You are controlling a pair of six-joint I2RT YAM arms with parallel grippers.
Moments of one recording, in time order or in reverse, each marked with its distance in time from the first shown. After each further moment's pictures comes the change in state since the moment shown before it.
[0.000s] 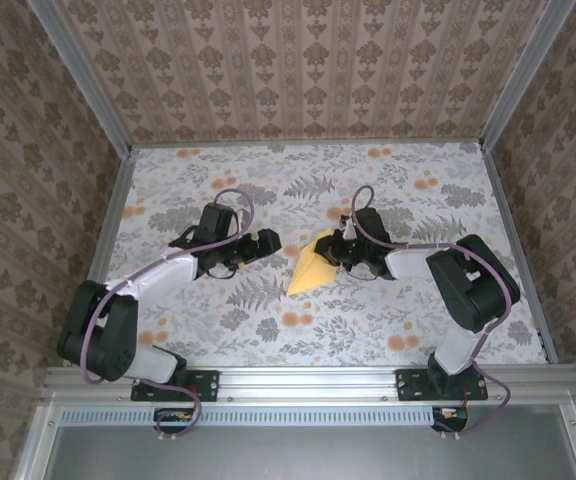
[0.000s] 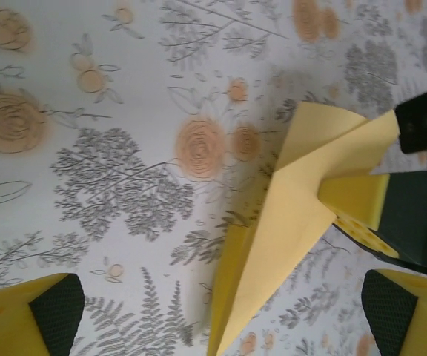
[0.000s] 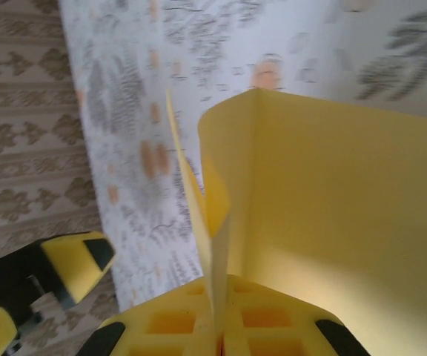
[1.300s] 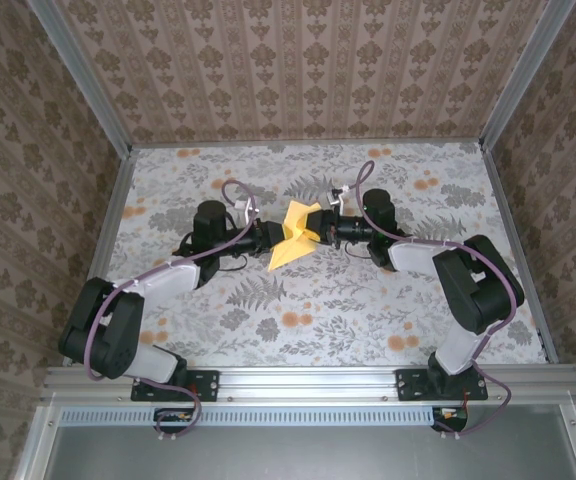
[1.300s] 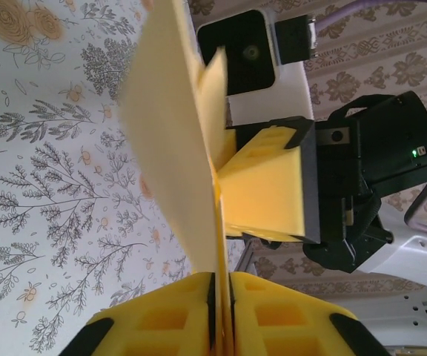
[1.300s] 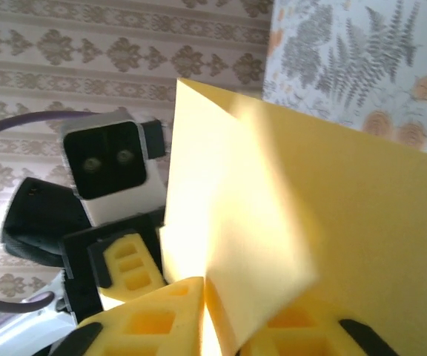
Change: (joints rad) left arm -0.011 0.024 -0.109 0.656 0.406 -0.325; right arm -0.029 -0.023 0.071 0.308 -0.331 0.159
